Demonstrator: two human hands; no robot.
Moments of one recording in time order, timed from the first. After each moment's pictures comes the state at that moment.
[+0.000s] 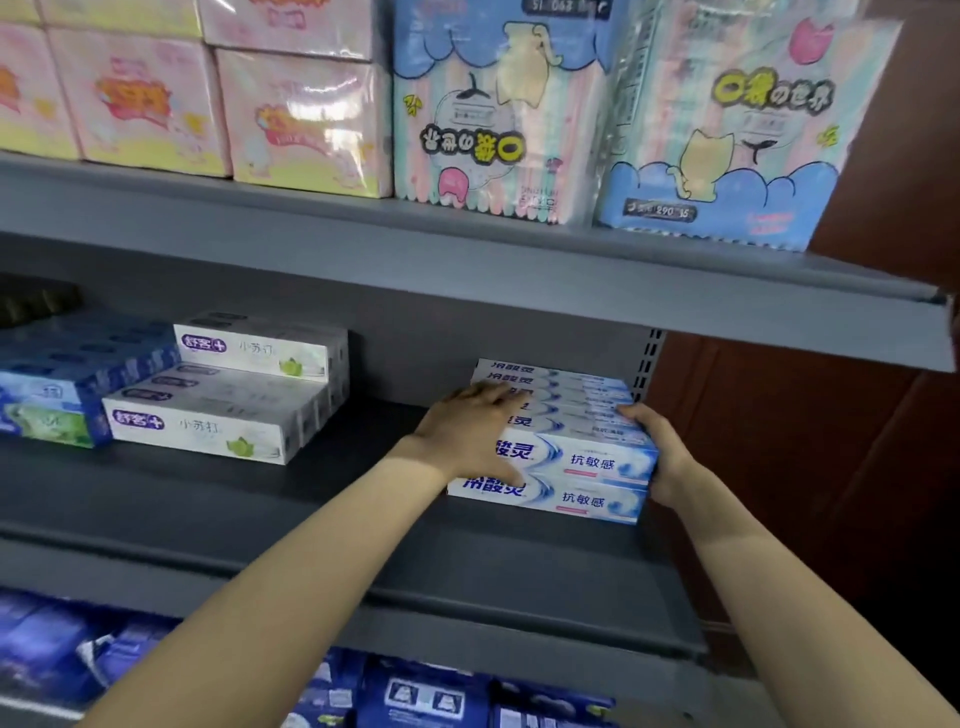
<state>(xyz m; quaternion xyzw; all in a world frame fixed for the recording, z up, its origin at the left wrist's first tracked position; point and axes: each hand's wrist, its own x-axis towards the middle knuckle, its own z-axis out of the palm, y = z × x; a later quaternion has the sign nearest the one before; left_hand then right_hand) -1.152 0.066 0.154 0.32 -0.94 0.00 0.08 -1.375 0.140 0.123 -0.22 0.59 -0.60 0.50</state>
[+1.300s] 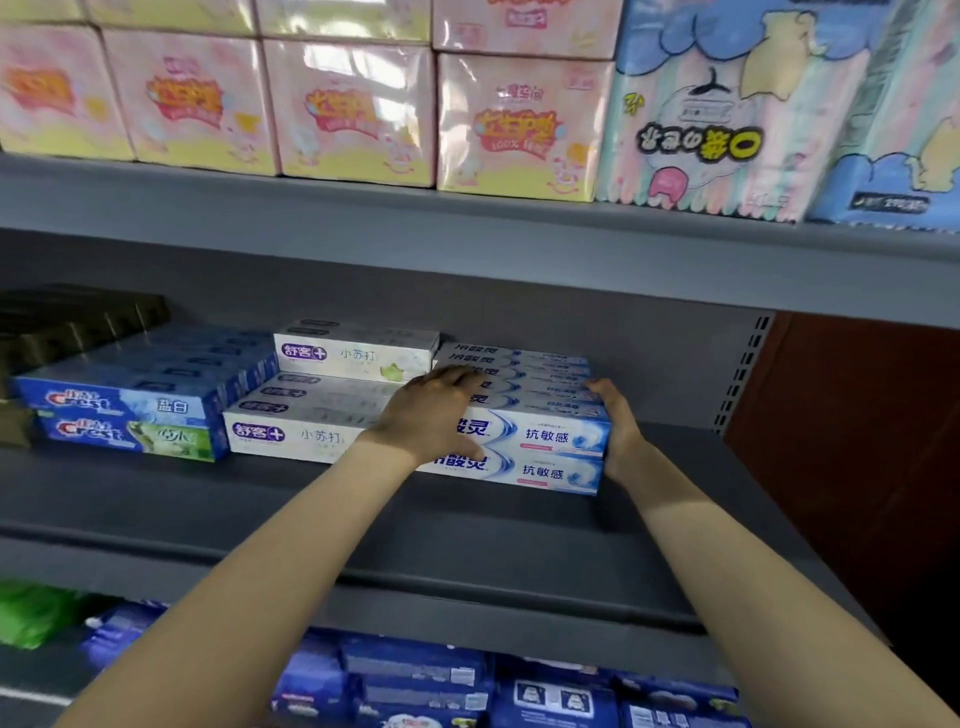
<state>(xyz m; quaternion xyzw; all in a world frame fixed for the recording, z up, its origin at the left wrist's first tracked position) -1.007 -0.007 0.157 0.36 -0.92 0.03 0.11 -1.220 0.044 0.113 -0.21 0.53 -0.66 0.49</state>
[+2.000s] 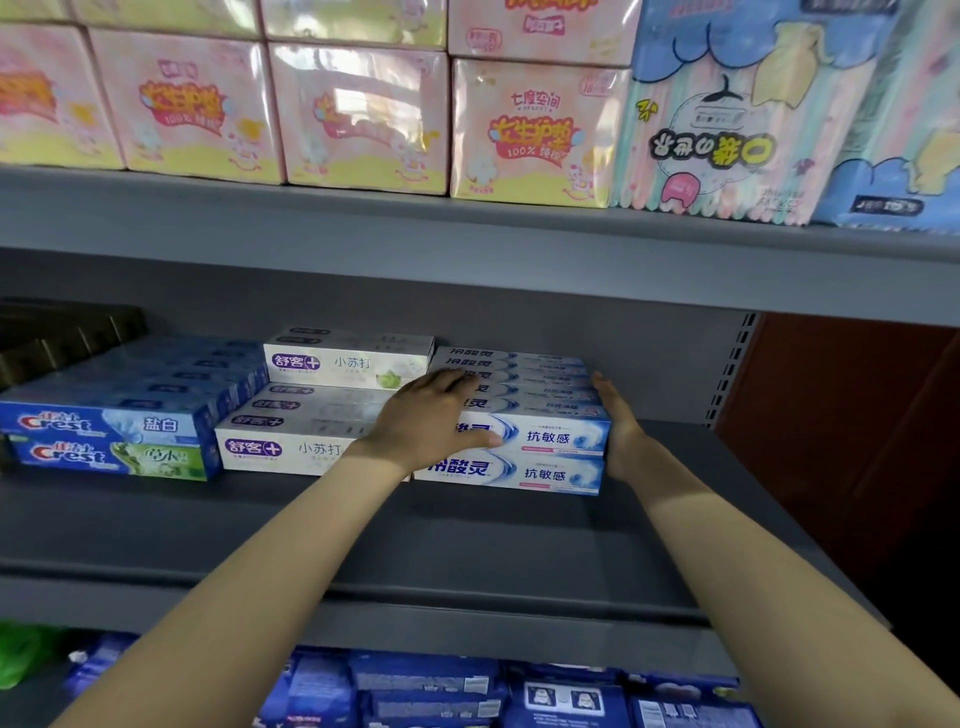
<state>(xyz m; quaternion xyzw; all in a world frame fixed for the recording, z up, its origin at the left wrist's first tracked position) -0.998 -0.016 0.151 0.34 -0.93 0.01 0.15 -1.213 0.051 0.119 -0.21 0.53 -0.66 0.48</state>
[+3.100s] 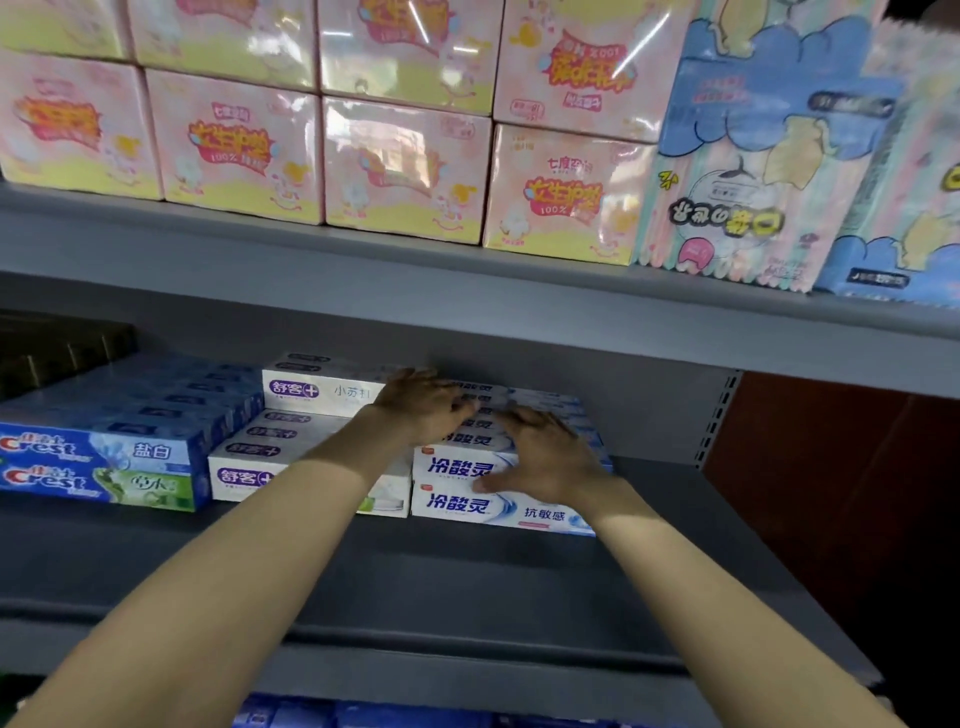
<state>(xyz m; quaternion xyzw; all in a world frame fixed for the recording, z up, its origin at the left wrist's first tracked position) -1.012 -0.073 0.179 0.35 -0.93 0.05 0.04 -1.143 0.049 0.166 -0.67 0.74 -0.08 -0.01</state>
